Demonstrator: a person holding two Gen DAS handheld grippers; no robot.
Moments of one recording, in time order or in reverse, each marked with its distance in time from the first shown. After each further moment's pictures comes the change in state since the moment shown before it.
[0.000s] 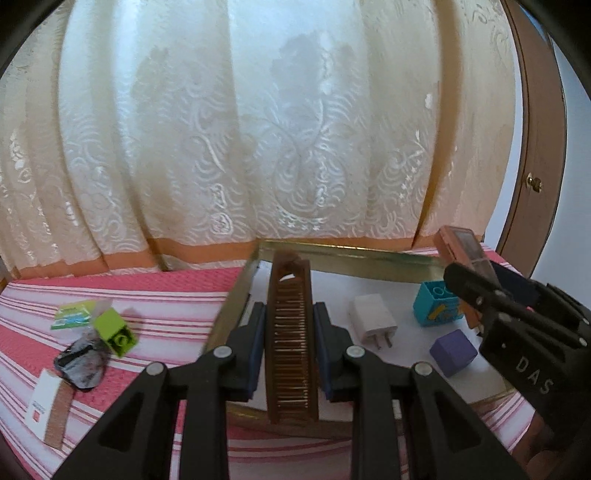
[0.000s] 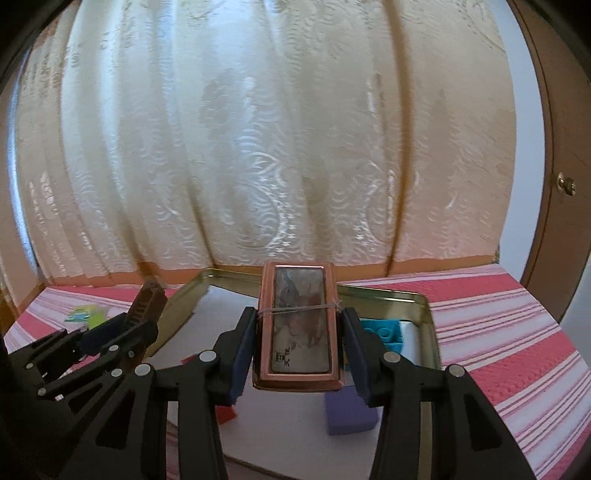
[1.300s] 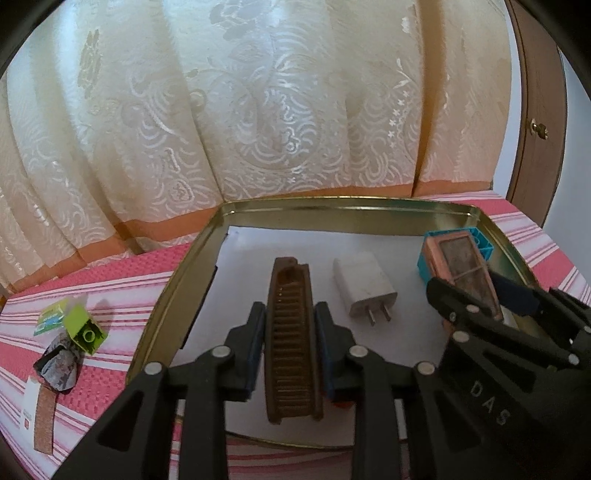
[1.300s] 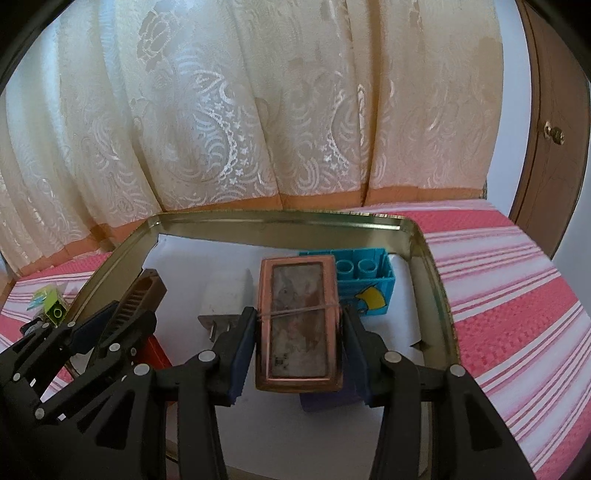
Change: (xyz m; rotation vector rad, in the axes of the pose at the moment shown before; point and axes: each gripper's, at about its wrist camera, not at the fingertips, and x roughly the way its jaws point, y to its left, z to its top) left arm 0.041 -0.033 -0.014 0.116 0.140 0.041; right arm 0.046 -0.014 -0.015 0.080 0.230 -0.095
